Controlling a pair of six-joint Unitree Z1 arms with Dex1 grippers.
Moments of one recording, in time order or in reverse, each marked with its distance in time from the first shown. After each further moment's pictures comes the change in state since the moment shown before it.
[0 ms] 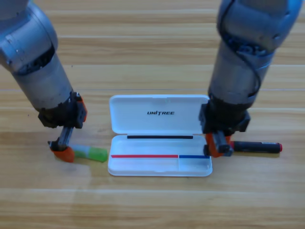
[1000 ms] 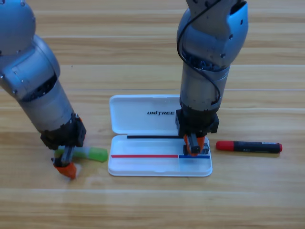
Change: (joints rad) arm 0 0.006 0.040 0.145 -0.171 -0.021 -0.044; arm 1 0.009 0.188 -0.173 0.000 -0.041 -0.023
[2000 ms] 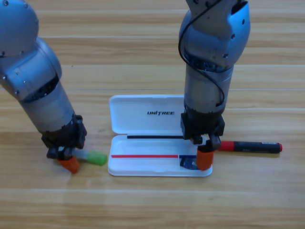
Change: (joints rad) arm 0 0.000 0.012 -0.004 0.005 -0.004 0.000; arm 1 0.000 0.000 0.002 0.042 0.001 0.000
